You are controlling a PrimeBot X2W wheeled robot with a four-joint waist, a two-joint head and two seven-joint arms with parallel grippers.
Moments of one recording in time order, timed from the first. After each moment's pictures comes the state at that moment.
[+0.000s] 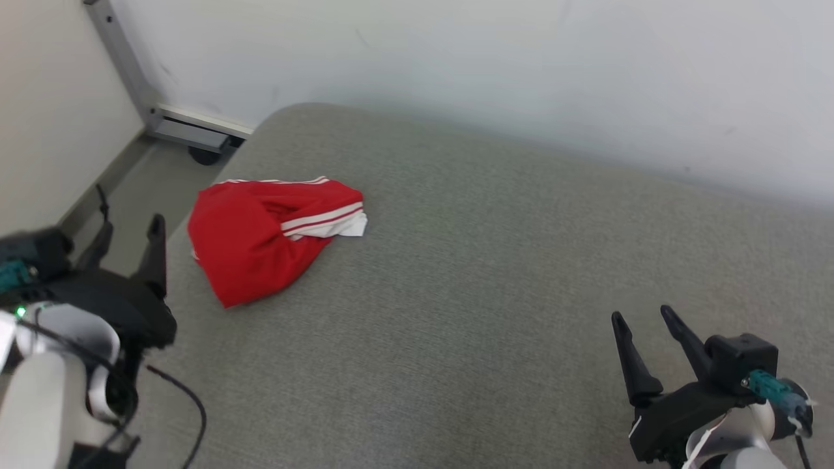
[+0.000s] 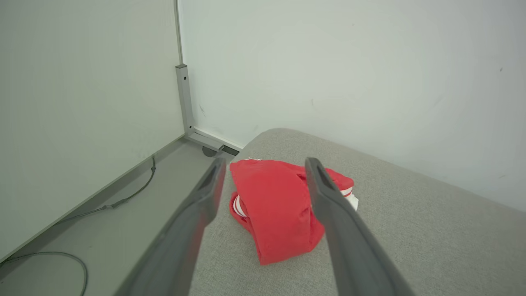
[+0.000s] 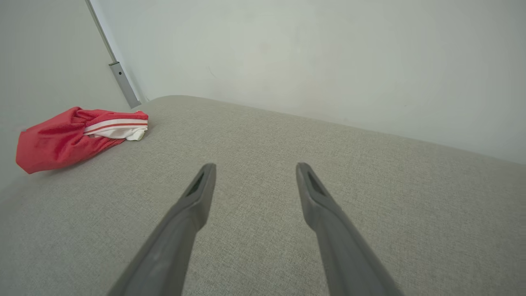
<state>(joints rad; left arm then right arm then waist) -0.45 0.18 -0.02 0.35 -0.27 -0.05 0.19 -0.02 -0.17 0.11 0.05 0.31 -0.04 0.03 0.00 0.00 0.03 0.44</state>
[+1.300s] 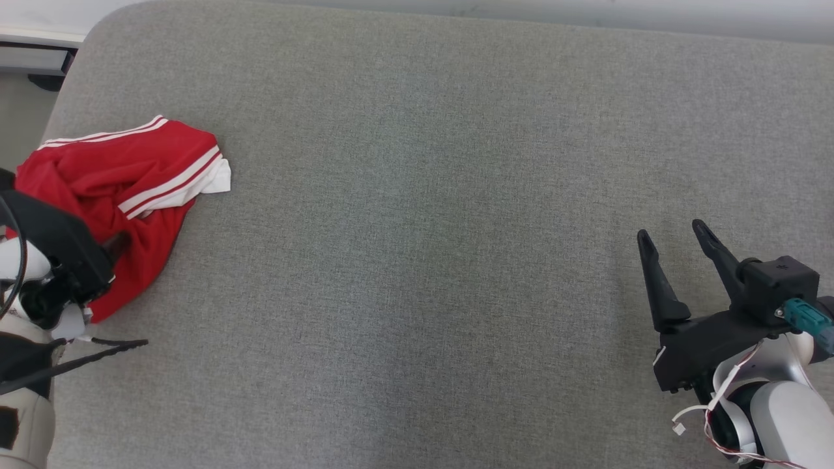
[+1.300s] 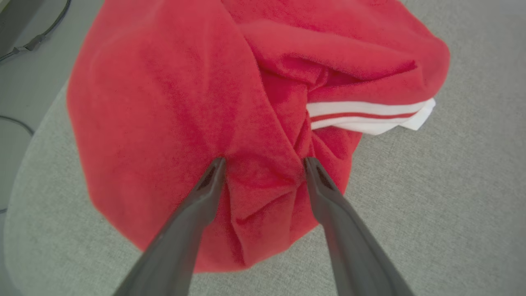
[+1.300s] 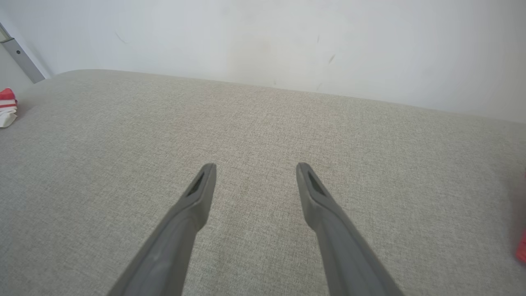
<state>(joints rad) -0.93 0.29 -0.03 1.09 -0.41 -0.12 0.55 -0.17 -0.24 0.09 -0.03 0.27 -0.05 0.11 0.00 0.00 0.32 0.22</state>
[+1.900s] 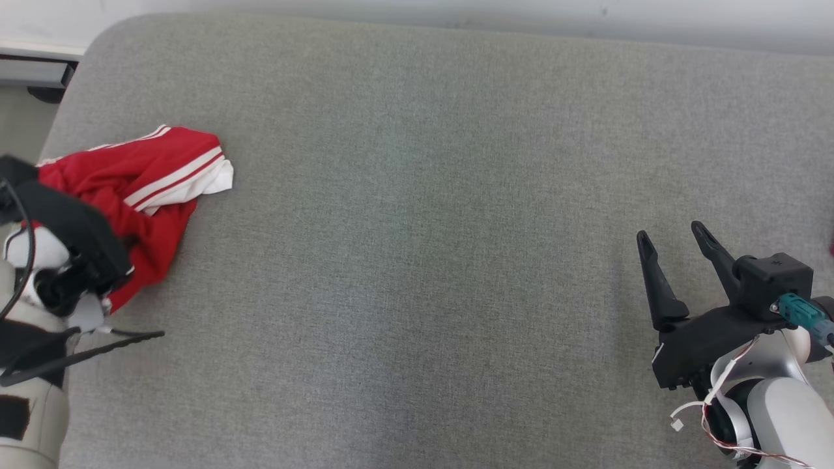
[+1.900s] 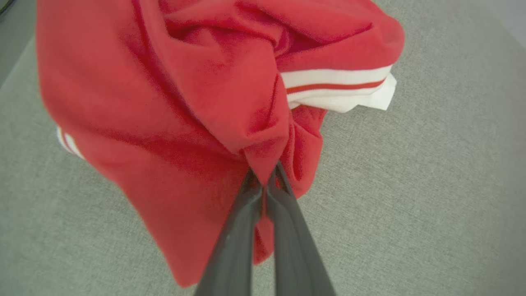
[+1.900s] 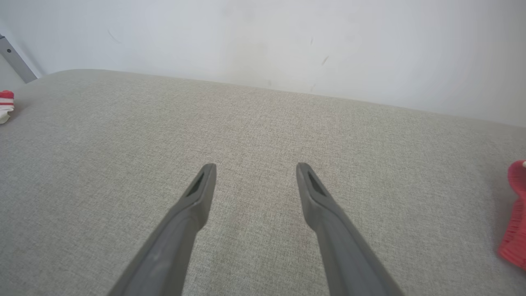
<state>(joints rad) -0.95 0.28 -0.08 1.10 -0.49 -0.12 0.62 -0.19 -0.24 0.09 0.00 0.26 -0.06 0.11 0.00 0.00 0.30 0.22</state>
